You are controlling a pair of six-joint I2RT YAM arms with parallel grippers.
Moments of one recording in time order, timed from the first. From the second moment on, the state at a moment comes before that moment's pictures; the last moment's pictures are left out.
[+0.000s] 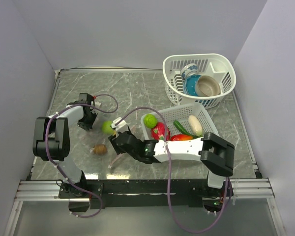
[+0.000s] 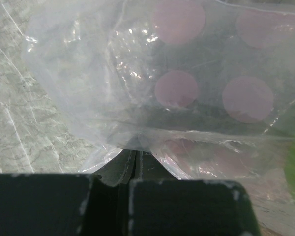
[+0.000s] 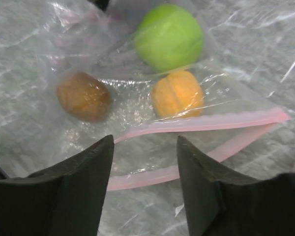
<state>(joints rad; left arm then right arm) -0.04 1.72 1.02 -0.56 -0.11 0.28 1.27 1.74 1.12 0.07 0.47 0.34</state>
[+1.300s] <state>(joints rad) -0.04 1.73 1.04 -0.58 -0.10 0.29 1.18 2.07 1.31 0.15 0.49 0.31</state>
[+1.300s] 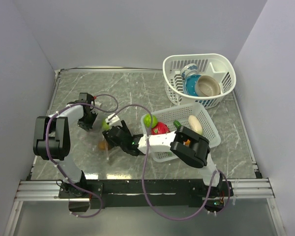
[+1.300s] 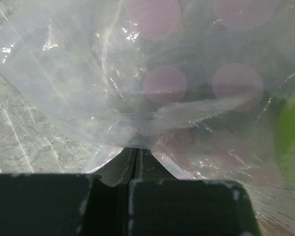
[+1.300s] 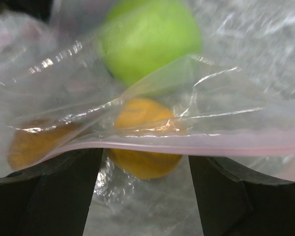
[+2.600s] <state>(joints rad) -0.03 1.72 1.03 -0.62 -0.07 0.29 0.94 1.23 0.83 -0.43 0.79 0.78</state>
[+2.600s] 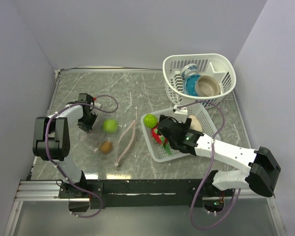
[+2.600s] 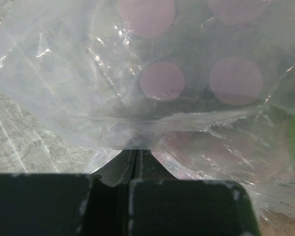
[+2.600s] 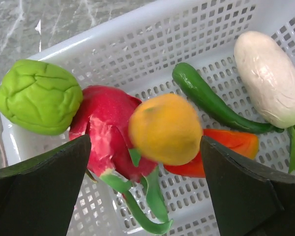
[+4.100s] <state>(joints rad) -0.04 1.78 1.11 -0.69 -0.07 0.29 1.29 1.95 1.16 0.16 0.49 0.32</state>
